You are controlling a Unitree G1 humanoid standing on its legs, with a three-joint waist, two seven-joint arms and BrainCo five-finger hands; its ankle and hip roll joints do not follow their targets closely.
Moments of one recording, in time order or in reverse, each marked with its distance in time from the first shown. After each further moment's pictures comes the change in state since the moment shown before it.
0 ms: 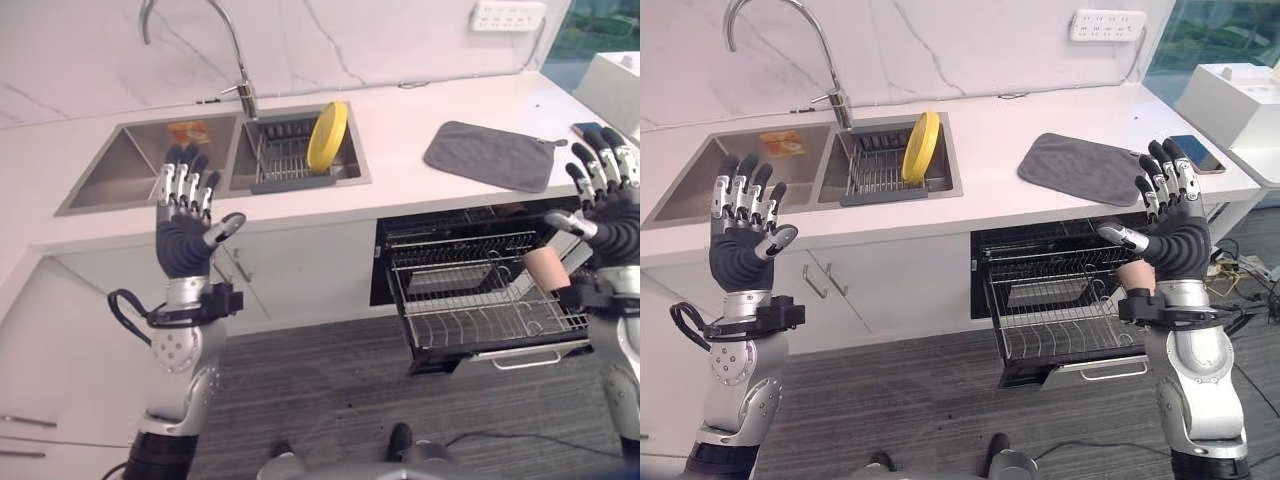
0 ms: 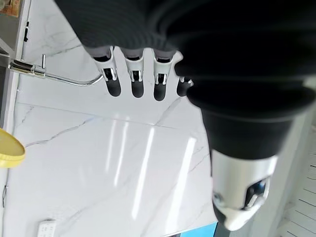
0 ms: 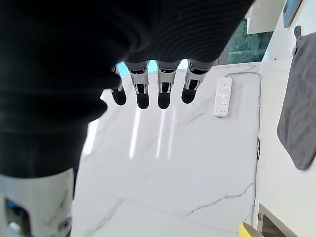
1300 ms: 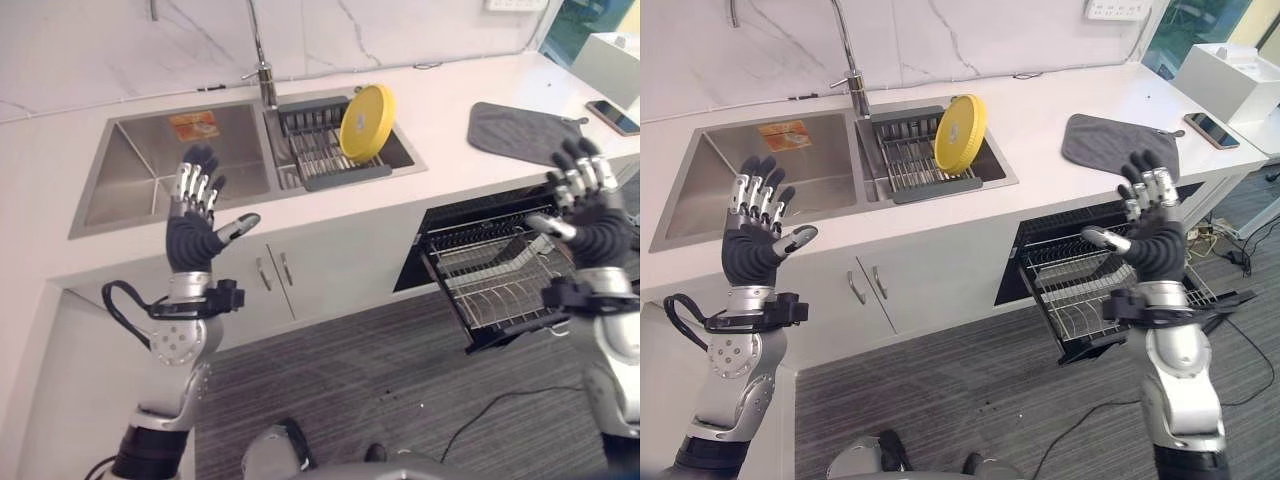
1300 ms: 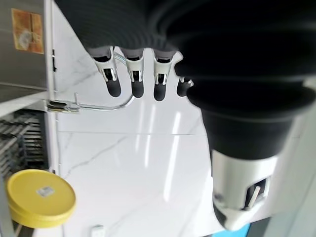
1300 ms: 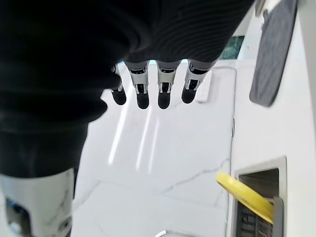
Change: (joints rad) left arm 0.004 0.059 -0.037 0.037 0.089 0.102 0.067; right arm -0.034 0.063 0.084 0.045 -0.045 0.005 0.025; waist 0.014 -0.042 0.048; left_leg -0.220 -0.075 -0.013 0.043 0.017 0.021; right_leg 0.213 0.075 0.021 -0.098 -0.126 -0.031
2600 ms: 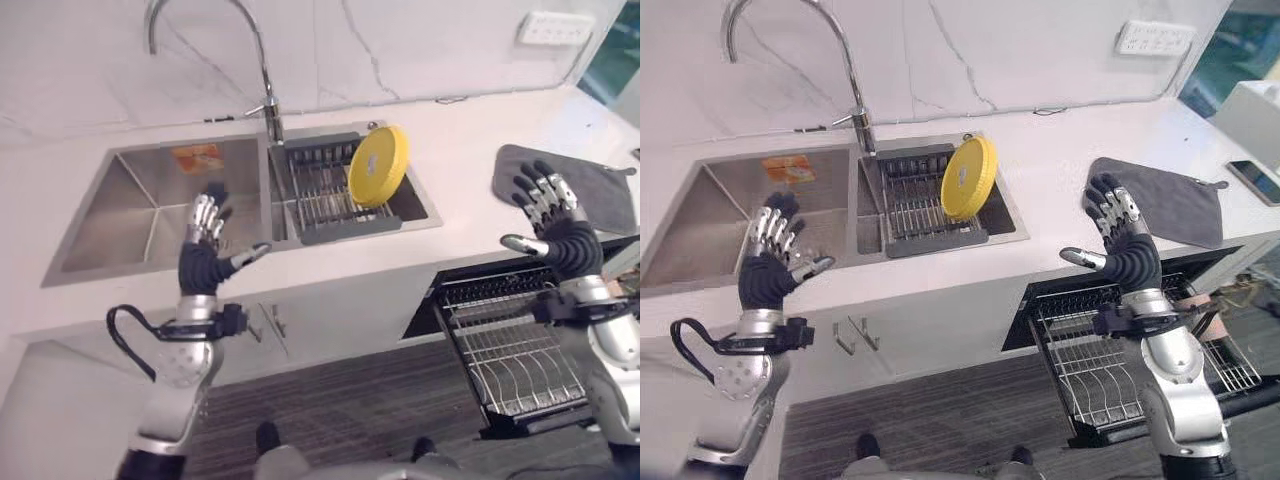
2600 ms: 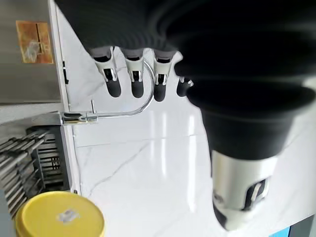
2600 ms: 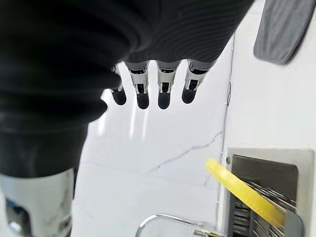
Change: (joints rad) left arm 0.136 -0.029 0.004 -0.014 0.106 0.002 -0.047; right arm 0.045 -0.060 0.040 -0.005 0.083 0.031 0.060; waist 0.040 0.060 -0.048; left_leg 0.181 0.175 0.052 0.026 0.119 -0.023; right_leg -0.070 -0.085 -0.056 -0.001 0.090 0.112
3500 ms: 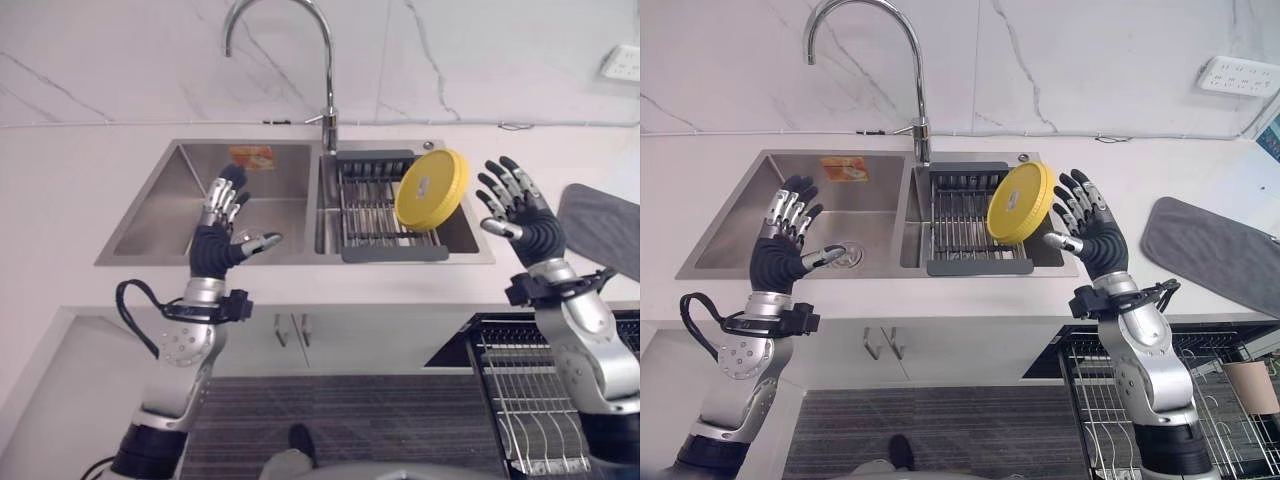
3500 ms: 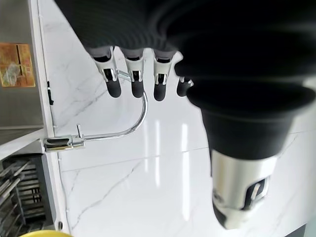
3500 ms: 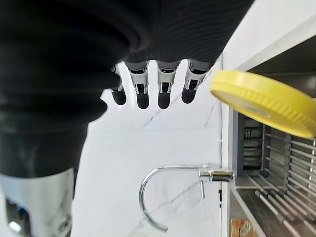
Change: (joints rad) left arm -0.129 0.071 -0.042 0.054 -0.048 -0.004 -0.075; right arm -0.170 0.070 0.058 0.159 0.093 0.114 -0.006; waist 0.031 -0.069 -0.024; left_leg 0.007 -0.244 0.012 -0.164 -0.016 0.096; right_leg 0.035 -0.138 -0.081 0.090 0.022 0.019
